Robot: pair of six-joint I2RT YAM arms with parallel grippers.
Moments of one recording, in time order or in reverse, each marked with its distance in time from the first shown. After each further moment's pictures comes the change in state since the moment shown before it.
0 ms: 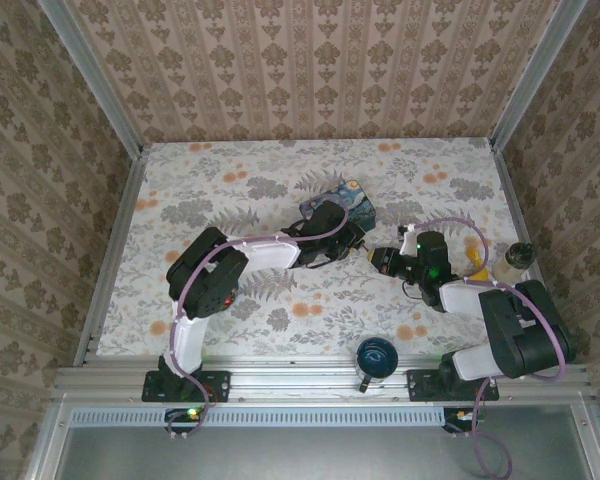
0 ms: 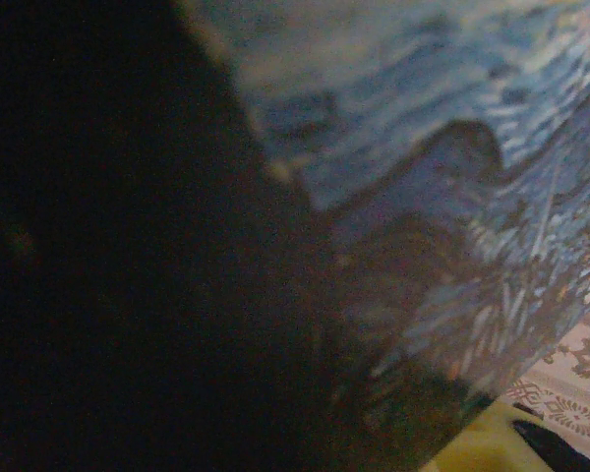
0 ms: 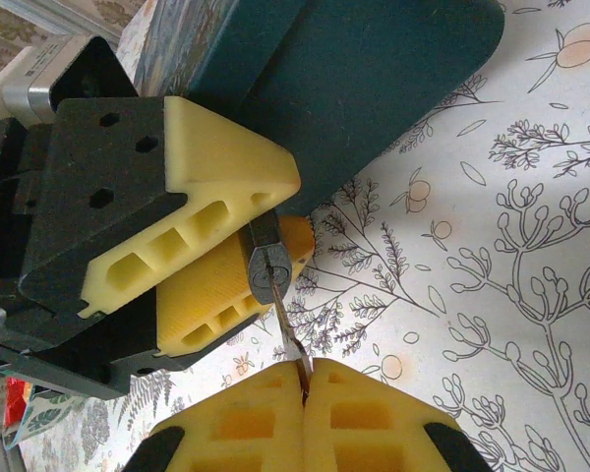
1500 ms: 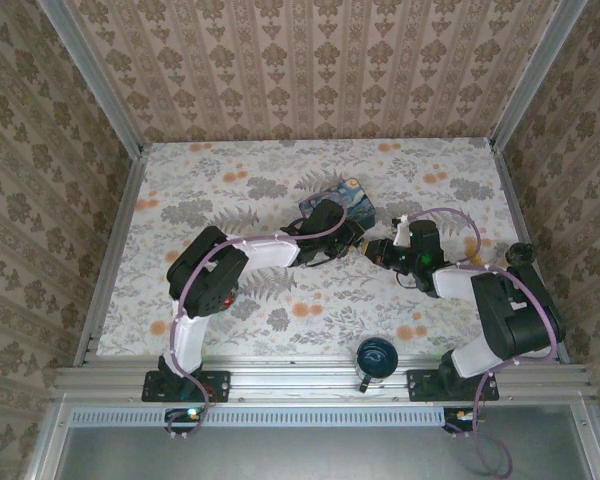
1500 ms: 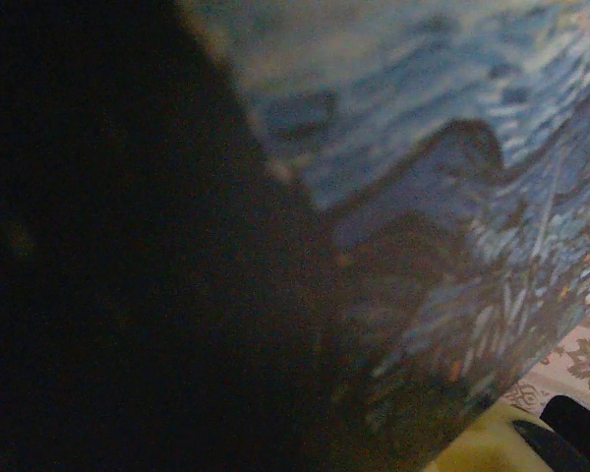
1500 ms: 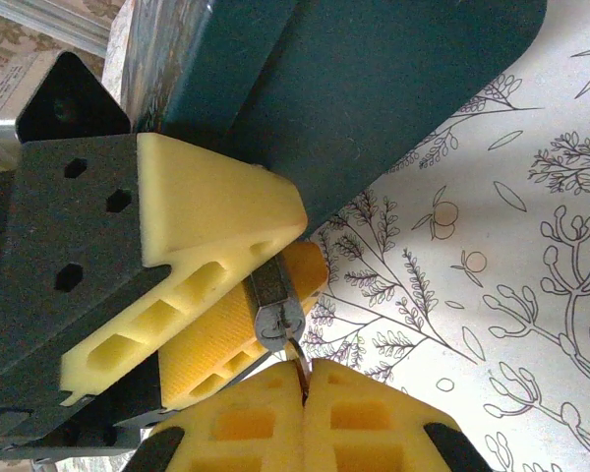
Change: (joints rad) left arm 0.007 0.006 0.006 0.008 0.011 0.011; right arm 0.013 0.107 0.123 -0.070 -0.029 0.057
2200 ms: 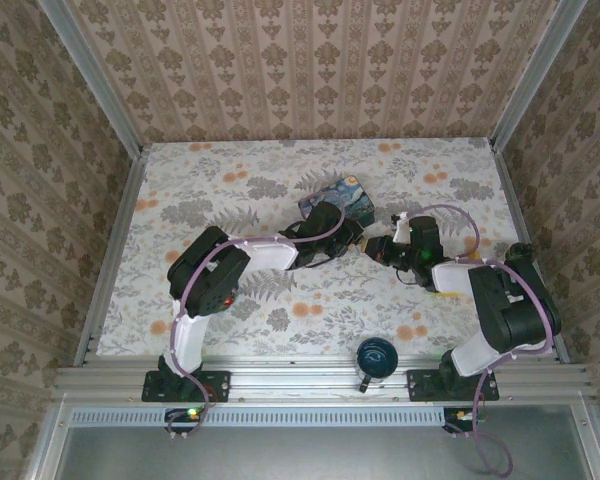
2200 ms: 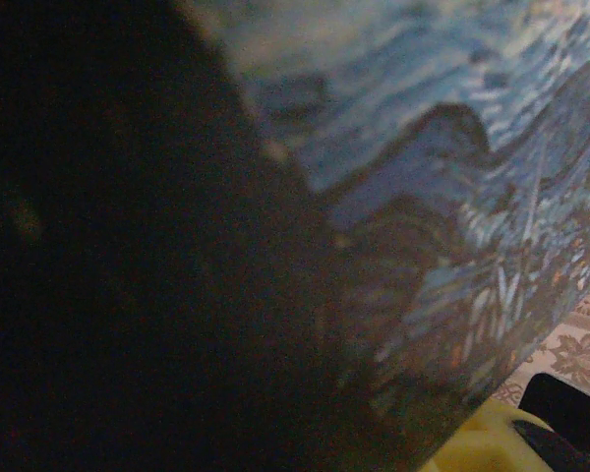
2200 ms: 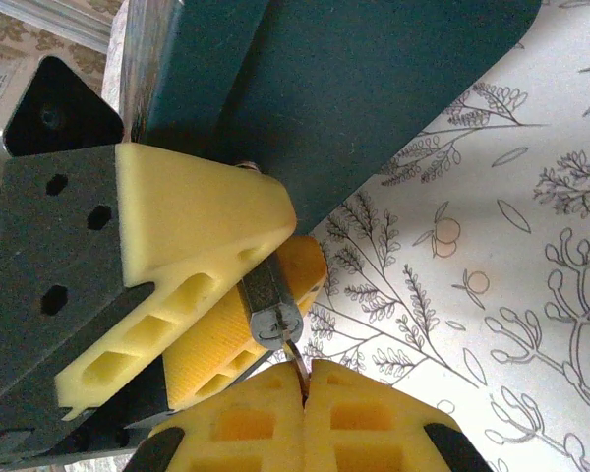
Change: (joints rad) left arm 0.005 0.006 -0.050 0.127 -0.013 0.019; right arm -0.015 0.049 0.046 -0.005 -0.039 -0.009
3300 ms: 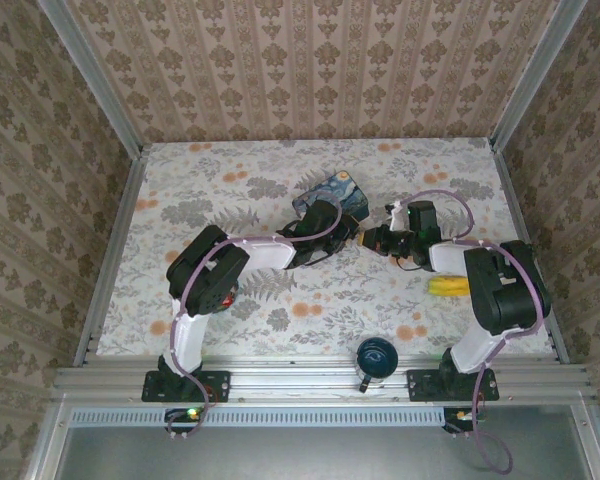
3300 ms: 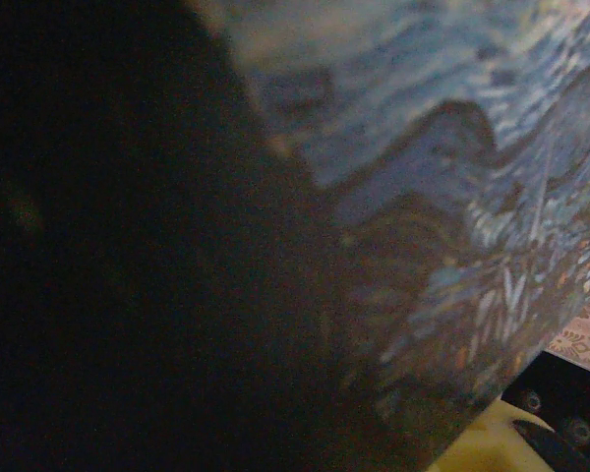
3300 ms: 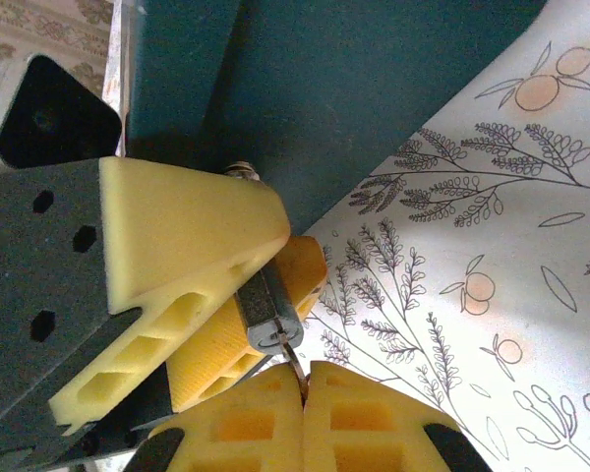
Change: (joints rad) left arm 0.015 0.000 -0.011 0.040 -0.041 -0.042; right arm -0.039 0.111 0.179 -0.169 -0.129 -0.093
